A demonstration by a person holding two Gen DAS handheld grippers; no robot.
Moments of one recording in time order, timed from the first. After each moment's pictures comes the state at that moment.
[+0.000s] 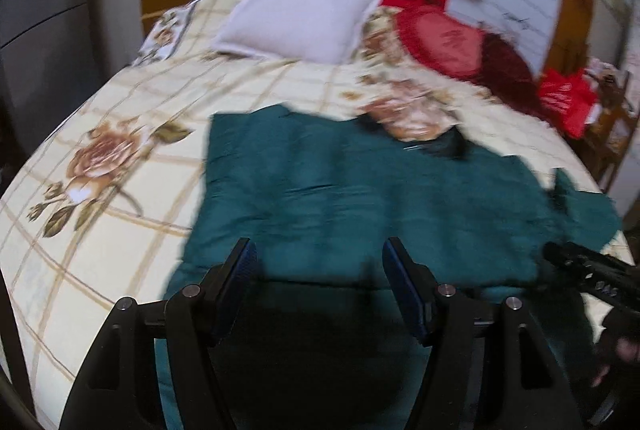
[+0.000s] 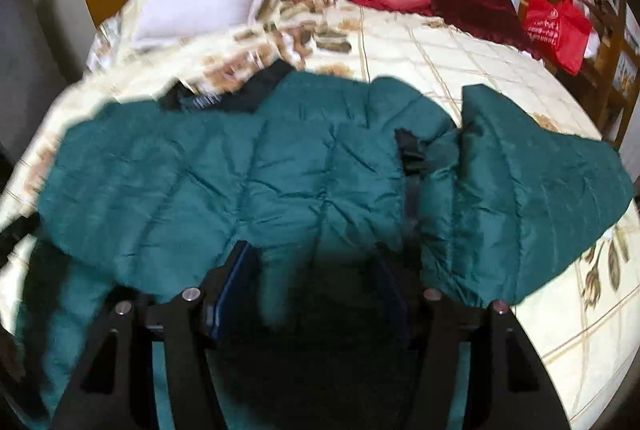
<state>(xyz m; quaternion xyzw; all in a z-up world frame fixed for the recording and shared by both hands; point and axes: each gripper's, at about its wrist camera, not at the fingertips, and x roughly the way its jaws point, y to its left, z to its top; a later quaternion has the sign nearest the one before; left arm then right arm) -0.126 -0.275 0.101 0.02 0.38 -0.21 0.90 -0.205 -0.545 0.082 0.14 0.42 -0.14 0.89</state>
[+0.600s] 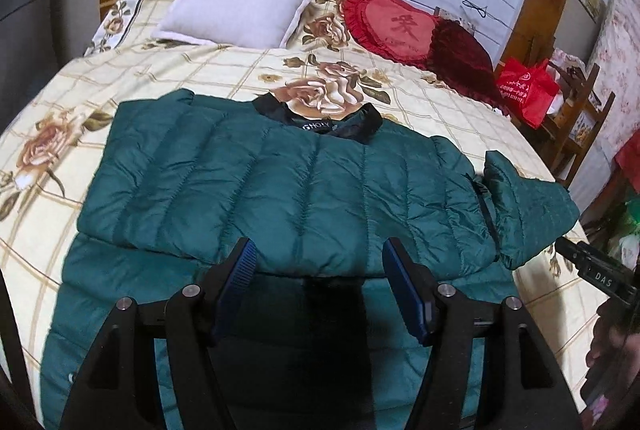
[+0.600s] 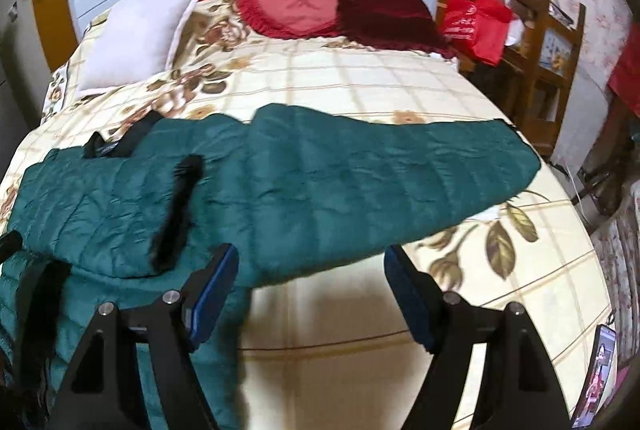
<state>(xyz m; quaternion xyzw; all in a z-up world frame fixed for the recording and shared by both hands) -0.156 -0.349 0.100 -0.01 0.41 -0.26 0.87 -0.307 -0.663 0.112 0.12 0.39 -0.26 0.88</state>
